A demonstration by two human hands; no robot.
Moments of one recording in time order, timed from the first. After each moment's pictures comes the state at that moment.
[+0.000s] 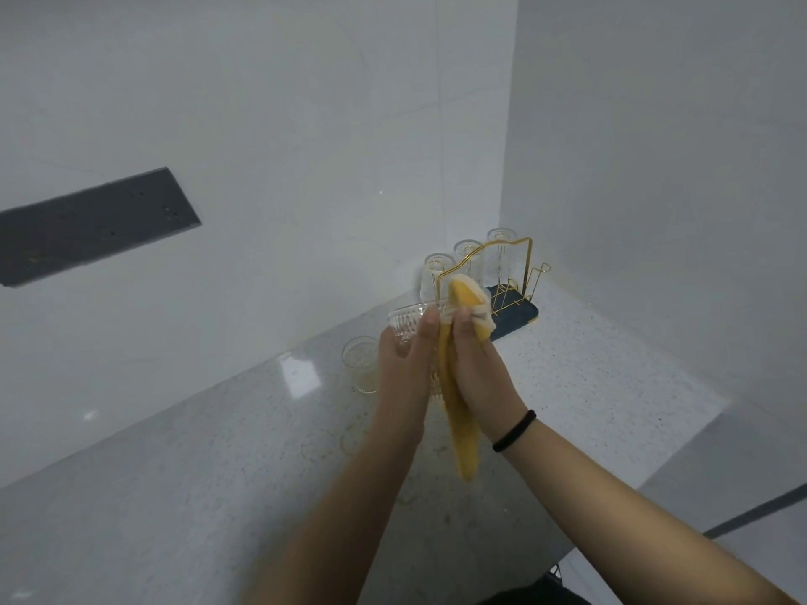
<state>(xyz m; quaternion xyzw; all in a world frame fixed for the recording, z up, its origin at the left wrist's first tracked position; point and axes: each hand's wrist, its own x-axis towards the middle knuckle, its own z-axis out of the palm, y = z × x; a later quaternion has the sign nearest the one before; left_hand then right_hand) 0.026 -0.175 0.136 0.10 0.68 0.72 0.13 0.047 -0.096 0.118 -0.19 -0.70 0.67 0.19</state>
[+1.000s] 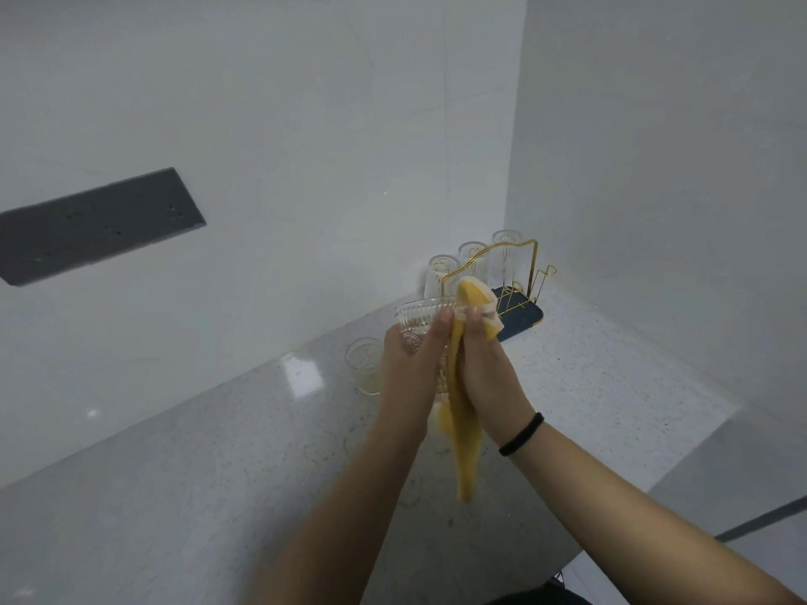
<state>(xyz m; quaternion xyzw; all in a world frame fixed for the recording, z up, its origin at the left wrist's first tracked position) 0.018 -0.175 0.139 0.16 0.69 0.70 0.08 0.045 -0.094 0.122 -0.17 -0.67 0.69 0.21</state>
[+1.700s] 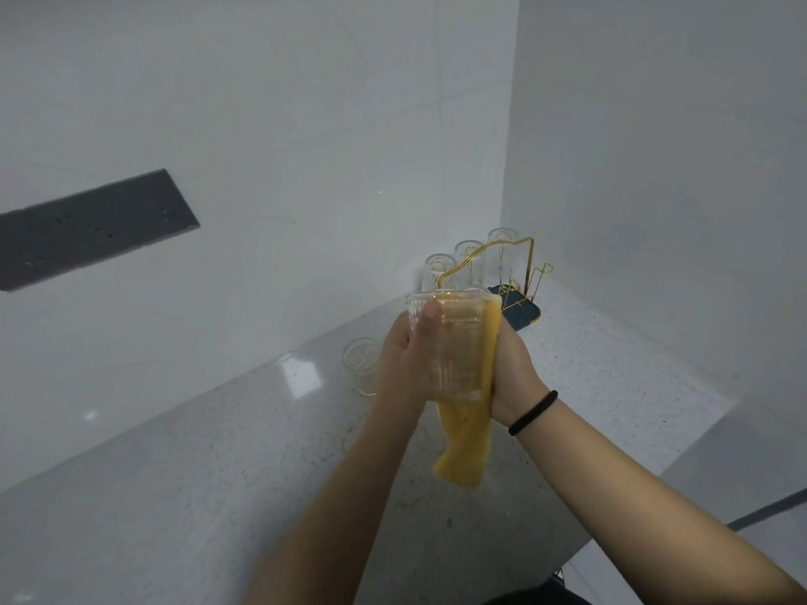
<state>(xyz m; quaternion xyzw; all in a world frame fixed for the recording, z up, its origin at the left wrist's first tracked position) 0.012 -0.173 0.142 0.17 0.70 0.69 0.08 0.045 -0.070 0.128 -0.19 -0.45 0.86 0.11</state>
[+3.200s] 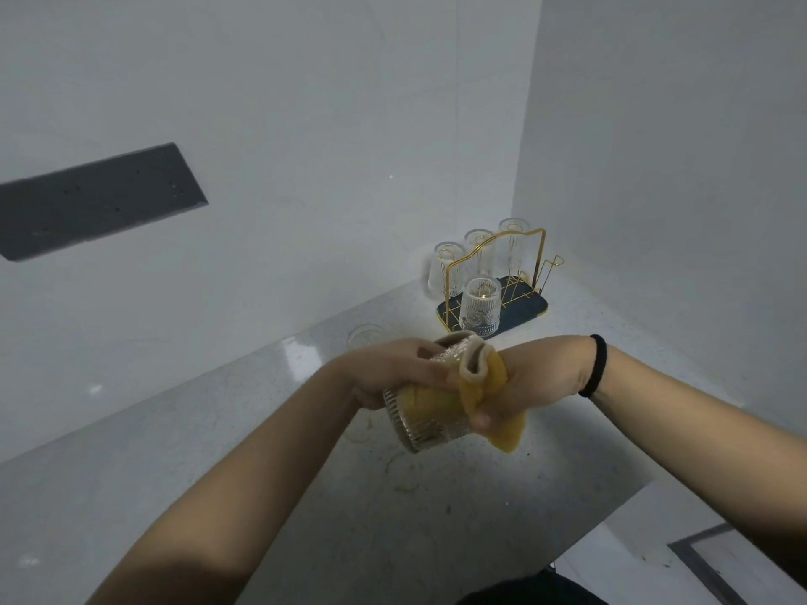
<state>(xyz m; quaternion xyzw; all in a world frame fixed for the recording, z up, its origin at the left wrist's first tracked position) -0.028 -0.211 0.154 0.32 0.60 0.47 0.56 0.071 -0.036 0.166 0.10 -0.80 0.48 -0.33</state>
